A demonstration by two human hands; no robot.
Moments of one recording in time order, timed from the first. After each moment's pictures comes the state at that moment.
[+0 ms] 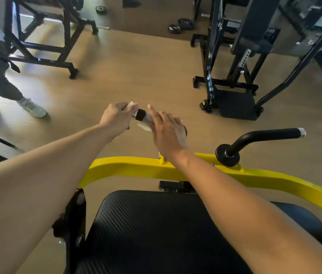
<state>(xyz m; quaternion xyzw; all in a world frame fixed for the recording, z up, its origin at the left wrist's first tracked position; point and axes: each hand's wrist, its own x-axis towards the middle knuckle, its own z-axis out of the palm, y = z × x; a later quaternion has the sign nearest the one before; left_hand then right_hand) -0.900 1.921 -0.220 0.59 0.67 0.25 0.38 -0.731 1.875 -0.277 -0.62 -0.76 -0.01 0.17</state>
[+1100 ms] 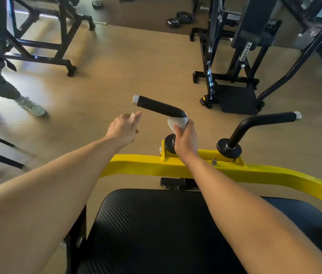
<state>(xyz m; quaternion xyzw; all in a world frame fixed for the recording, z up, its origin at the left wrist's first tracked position) -0.890 1.903 -0.249 0.58 0.68 0.19 0.41 -0.693 1.864 -0.323 -0.73 -0.47 0.28 0.41</state>
